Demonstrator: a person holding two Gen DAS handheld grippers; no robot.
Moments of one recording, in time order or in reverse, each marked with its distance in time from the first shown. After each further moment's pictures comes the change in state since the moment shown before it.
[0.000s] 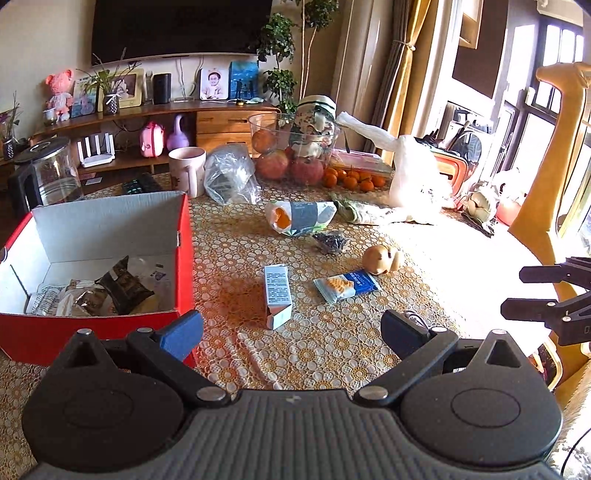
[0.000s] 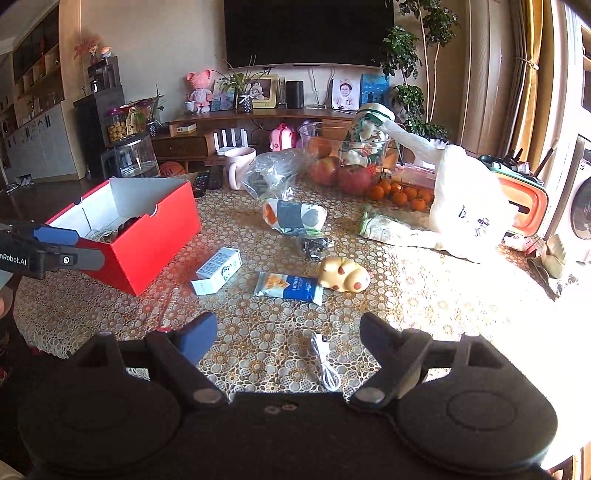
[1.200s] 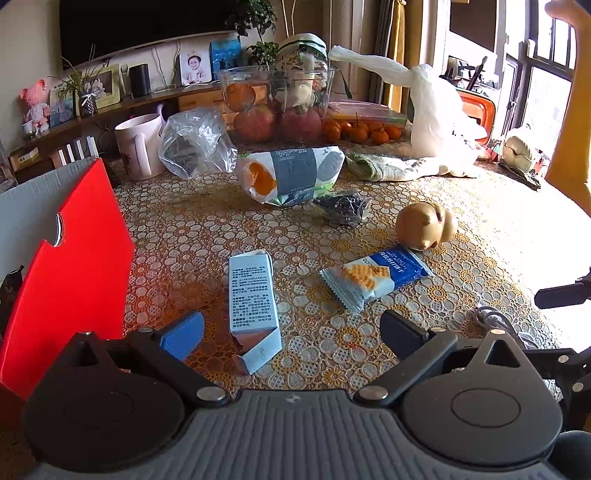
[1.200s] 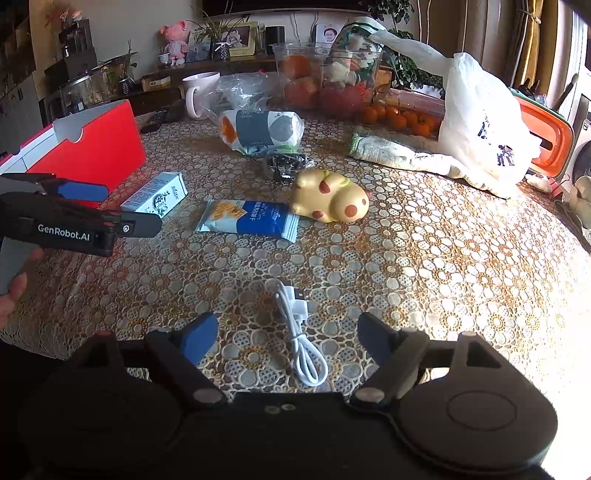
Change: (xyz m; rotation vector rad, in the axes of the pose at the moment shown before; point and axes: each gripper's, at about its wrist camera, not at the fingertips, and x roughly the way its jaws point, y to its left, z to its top) left arm 0.167 -0.017 -0.013 0.098 0.054 0.056; right arm 0.125 -0.025 -0.044 0.024 0.151 -0.037
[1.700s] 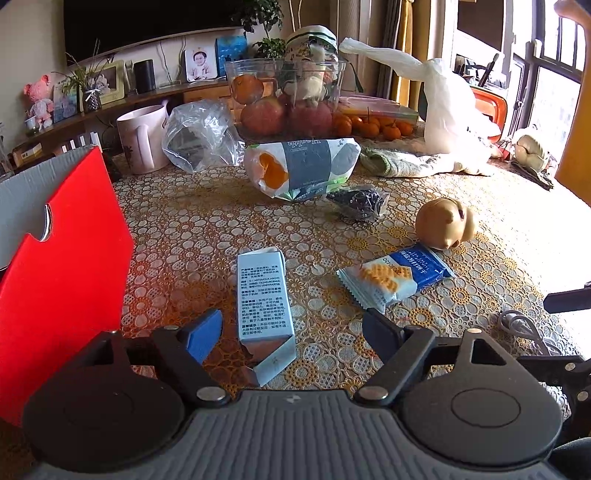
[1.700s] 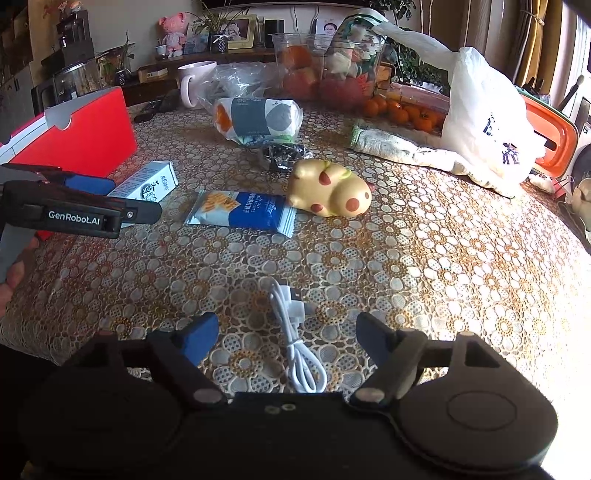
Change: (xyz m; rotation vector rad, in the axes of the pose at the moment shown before) left arm 0.020 0.007 0.000 -0.009 0.006 0.012; right arm 0.017 0.001 0.001 -0.019 0.016 -0.026
